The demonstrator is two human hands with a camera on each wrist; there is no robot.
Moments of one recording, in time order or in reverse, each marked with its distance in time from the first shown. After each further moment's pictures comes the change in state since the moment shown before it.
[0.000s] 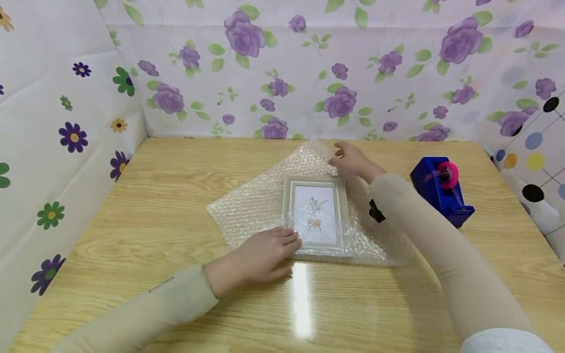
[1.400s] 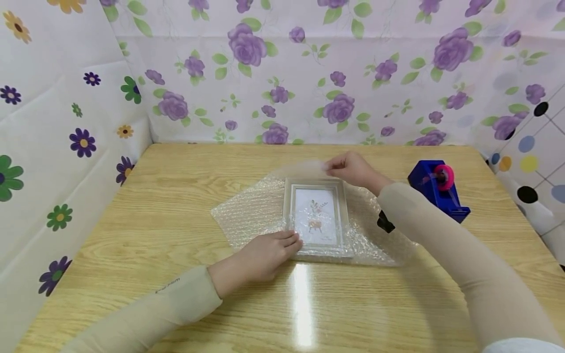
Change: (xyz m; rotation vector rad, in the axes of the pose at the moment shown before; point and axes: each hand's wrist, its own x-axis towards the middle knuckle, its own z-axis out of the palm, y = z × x) left_hand 0.000 0.006 0.000 0.076 -0.025 -0.038; right_hand -0.032 -0.010 0.005 -0.006 0.075 -0.215
